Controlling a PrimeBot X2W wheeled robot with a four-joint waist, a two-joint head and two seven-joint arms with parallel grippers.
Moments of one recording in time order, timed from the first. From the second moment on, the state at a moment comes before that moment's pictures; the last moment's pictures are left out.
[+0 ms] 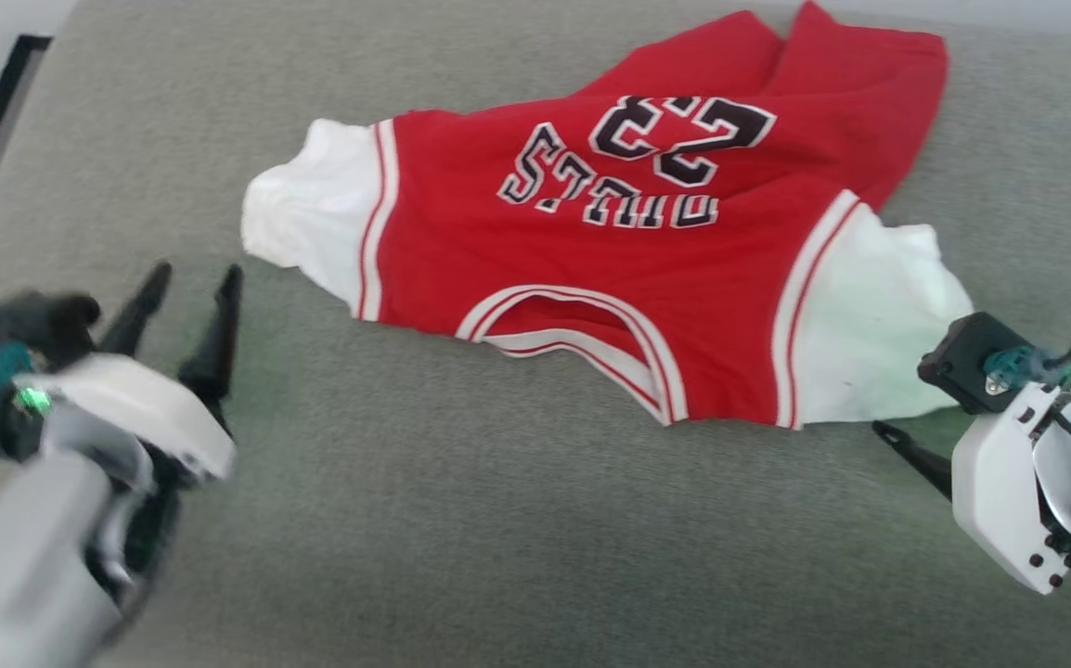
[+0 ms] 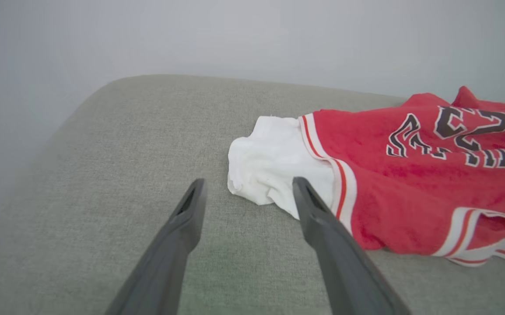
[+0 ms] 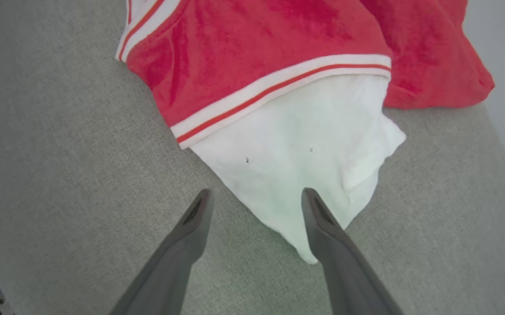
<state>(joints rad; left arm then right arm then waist) -0.59 0.67 -0.73 0.43 -1.03 0.08 -0.26 -0.46 -0.91 0.61 -0.27 0.59 0.13 0.71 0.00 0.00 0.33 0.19</state>
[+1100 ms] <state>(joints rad) -0.43 0.59 -0.40 0.15 -0.40 -0.13 -0.13 -0.71 -0.96 0.90 -0.08 0.67 0.14 0.68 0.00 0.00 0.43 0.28</state>
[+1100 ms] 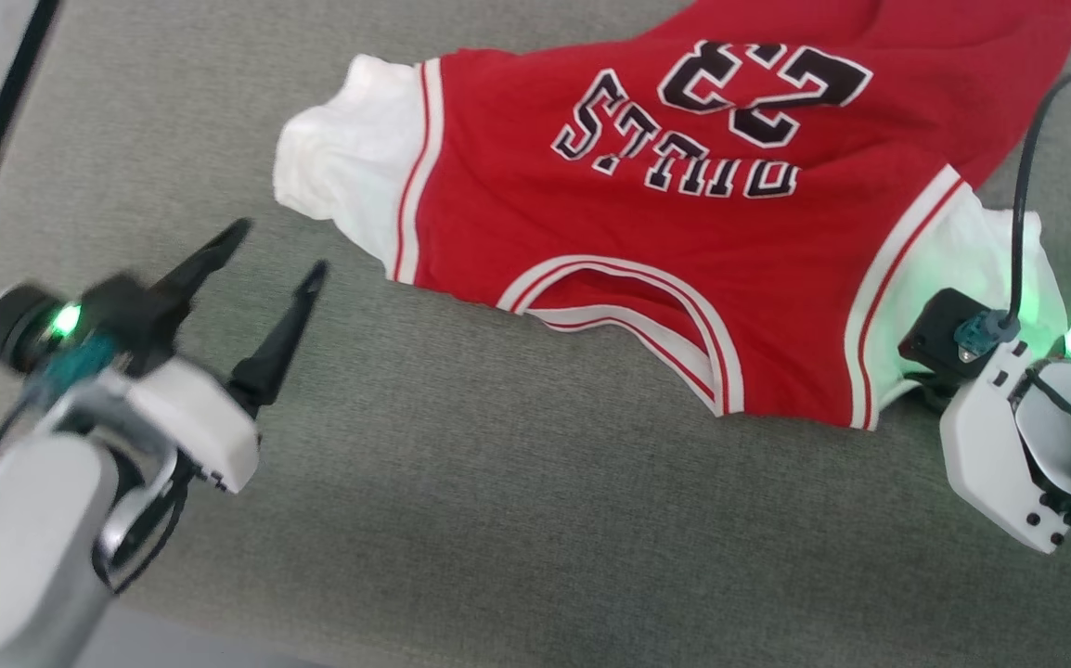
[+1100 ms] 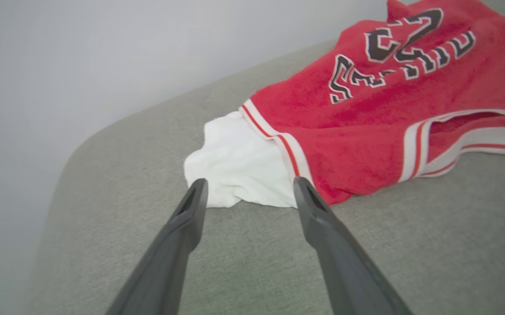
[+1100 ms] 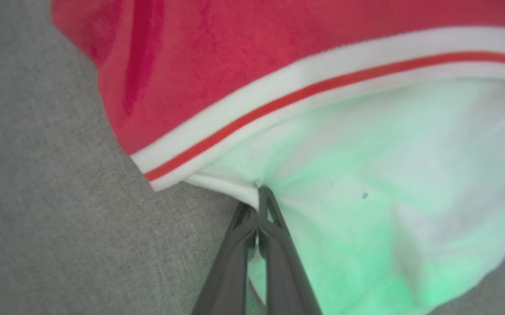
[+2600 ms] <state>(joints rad) -1.20 0.85 -1.21 0.40 -1.49 -0.13 0.42 -0.75 -0.86 0.74 -0.16 0.61 0.14 0.66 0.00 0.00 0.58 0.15</state>
